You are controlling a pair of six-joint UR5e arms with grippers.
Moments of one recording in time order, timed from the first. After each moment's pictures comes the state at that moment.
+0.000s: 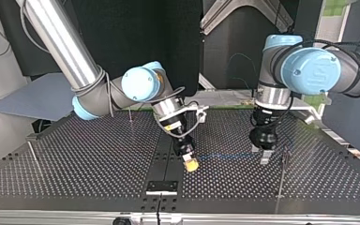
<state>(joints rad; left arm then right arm) -0.11 -1.55 -1.65 -3.05 -1.61 -1.69 2.34 -0.93 1.00 -0.34 1.48 1.60</state>
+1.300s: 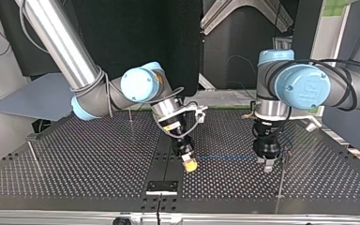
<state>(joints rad) -0.12 -1.62 -1.60 -3.02 -1.71 -1.67 2.33 -0.93 1.00 -0.33 1.47 1.60</state>
